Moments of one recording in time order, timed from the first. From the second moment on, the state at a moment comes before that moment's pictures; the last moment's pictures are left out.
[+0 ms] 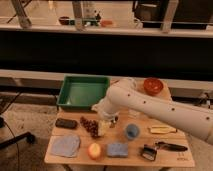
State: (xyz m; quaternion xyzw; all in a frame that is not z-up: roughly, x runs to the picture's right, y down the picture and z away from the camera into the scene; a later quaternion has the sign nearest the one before) arm -0.056 0.154 0.704 -0.28 -0.26 -0.09 0.92
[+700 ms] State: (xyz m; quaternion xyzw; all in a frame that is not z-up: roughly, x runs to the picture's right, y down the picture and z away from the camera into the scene) arm -0.105 0.170 0.720 -0.27 -0.28 -0.11 0.91
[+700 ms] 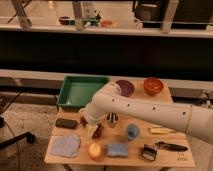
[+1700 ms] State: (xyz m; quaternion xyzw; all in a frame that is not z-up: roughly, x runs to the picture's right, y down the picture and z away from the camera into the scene) arm -0.203 0.197 0.751 -0.29 -0.32 -0.12 0.90
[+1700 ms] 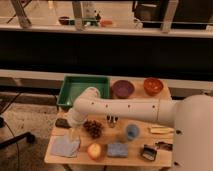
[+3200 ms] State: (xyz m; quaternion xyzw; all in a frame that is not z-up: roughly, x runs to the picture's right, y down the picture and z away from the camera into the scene) arm -0.234 0.181 0.824 -0.27 -0.32 -0.13 0.90
